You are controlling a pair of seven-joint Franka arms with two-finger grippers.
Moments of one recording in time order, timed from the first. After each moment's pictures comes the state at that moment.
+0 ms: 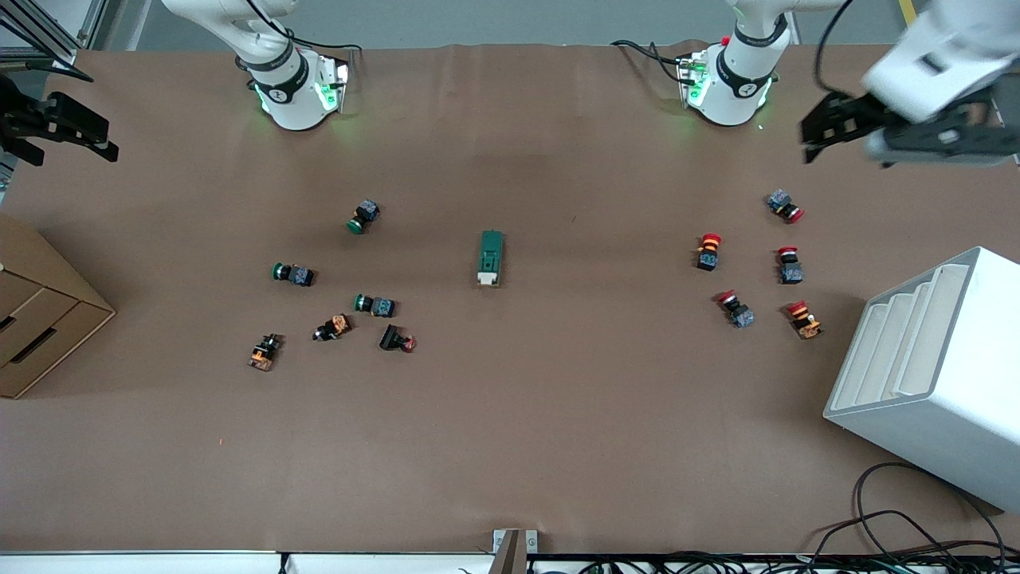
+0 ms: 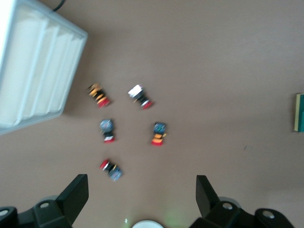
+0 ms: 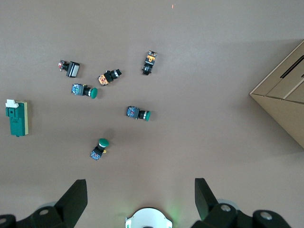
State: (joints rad) left arm -0.01 -0.07 -0.30 -1.61 0.03 1.53 -0.13; right arm 0.01 -0.08 -0.02 -1.50 0.01 1.34 -0.05
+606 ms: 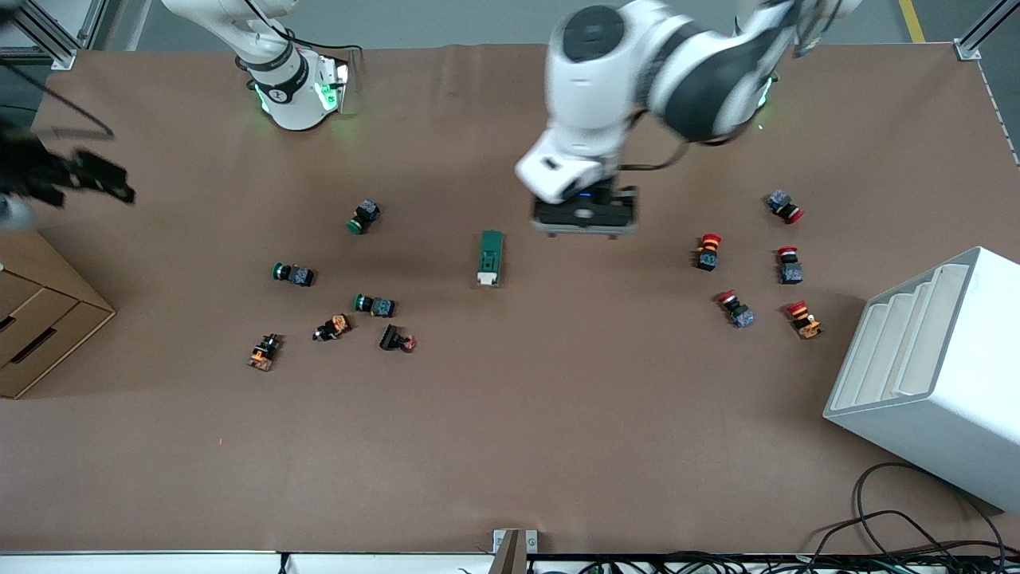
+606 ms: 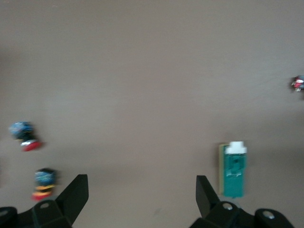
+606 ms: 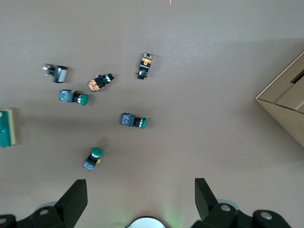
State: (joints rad) left arm -0.37 0.34 -0.51 -1.61 0.37 1.96 -0.89; right arm 0.01 0.08 -0.03 -1.51 0.00 1.44 -0.05
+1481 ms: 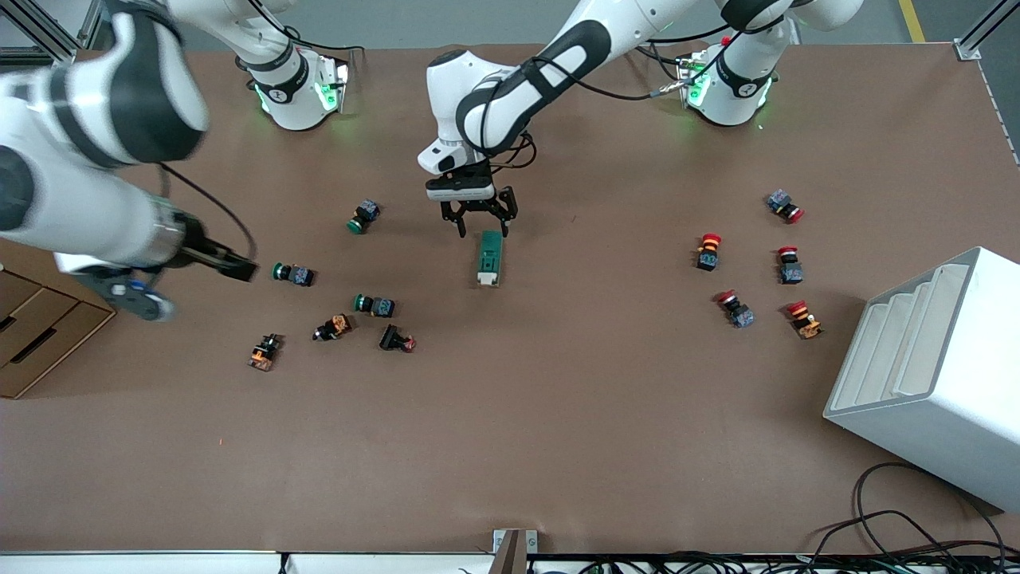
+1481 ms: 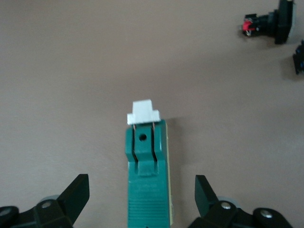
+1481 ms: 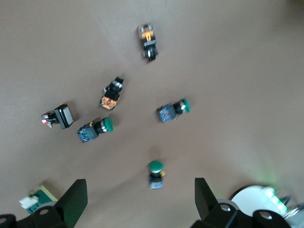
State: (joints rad) left arm -0.72 0.73 -0.51 -1.71 1.21 2.16 -1.75; right arm 0.23 0.26 -0.01 -1.54 0.04 1.53 0.85
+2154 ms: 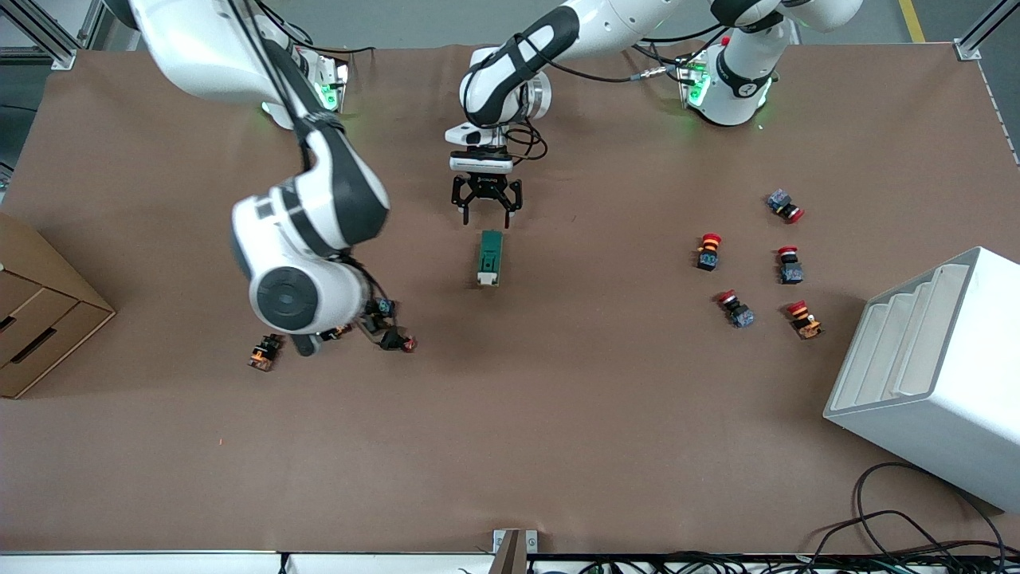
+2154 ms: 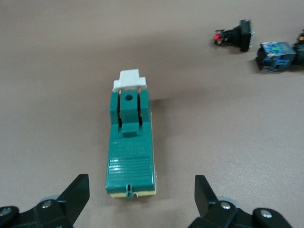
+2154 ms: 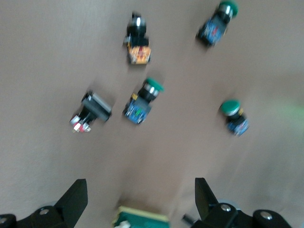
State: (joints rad) left arm -0.76 0.73 -0.51 -1.91 1.69 2.17 -2.26; right arm 0.44 0.67 0.00 -1.25 0.14 1.58 1.60
